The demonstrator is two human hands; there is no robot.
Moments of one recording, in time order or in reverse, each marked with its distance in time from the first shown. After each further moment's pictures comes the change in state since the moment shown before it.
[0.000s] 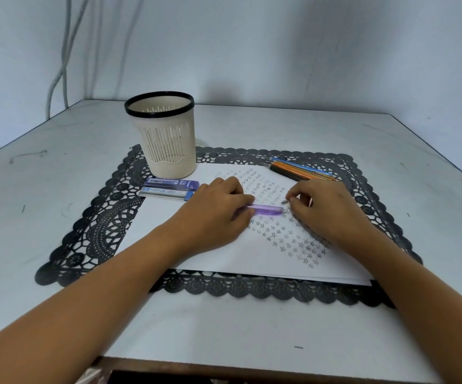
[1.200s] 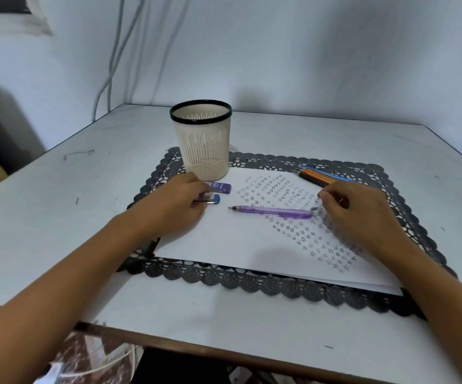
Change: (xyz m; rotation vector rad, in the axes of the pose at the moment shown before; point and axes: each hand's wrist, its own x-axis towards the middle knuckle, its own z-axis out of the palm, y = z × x) left_hand -0.044 -0.063 -0.055 0.069 -0.055 -0.228; right_hand -0.002 -0.010 -0.004 0.052 0.119 0.039
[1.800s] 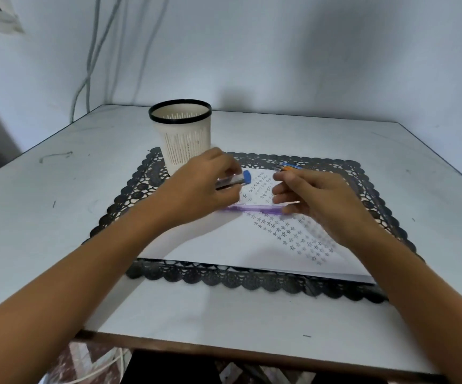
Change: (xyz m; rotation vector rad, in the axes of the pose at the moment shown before) left_hand 0.026 0.057 -0.011 -0.192 0.170 0.171; right_hand 0.002 -0.032 -0.007 1.003 -0.252 0.290
